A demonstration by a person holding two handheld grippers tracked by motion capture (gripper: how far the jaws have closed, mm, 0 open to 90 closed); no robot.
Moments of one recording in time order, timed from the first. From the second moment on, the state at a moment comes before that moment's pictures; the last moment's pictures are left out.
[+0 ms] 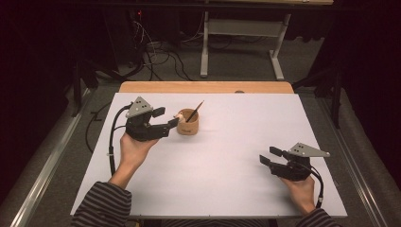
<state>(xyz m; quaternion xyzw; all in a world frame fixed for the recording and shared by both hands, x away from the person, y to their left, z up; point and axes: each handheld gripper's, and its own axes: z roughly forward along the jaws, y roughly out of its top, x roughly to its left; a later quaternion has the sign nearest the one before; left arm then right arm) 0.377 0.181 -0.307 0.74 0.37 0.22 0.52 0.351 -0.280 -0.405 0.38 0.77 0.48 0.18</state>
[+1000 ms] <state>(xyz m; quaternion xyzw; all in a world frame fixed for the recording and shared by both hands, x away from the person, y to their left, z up) 0.346 0.206 -0.321 0.73 0.38 0.21 0.53 0.351 -0.280 -0.404 0.38 0.77 0.48 0.18</state>
